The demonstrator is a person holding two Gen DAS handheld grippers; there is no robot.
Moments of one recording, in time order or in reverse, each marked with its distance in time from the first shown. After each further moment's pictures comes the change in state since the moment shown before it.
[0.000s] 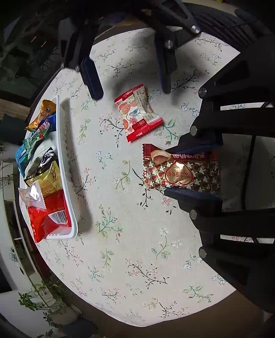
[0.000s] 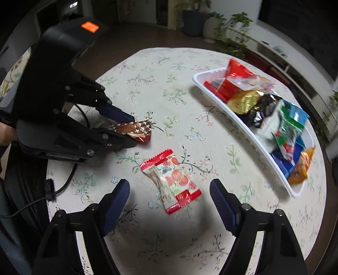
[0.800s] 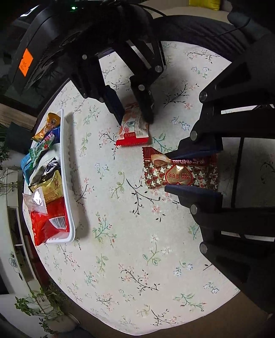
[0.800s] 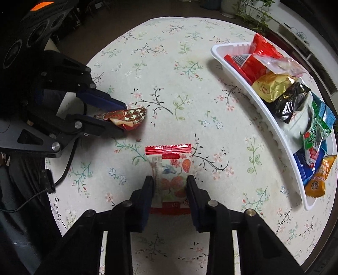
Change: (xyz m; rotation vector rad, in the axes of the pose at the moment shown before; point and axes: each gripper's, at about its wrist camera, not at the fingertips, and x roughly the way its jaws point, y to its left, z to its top) left arm -0.014 0.004 -0.017 -0.014 -0.043 -0.098; right arm 0.027 -0.011 0.016 0.008 0.171 0.087
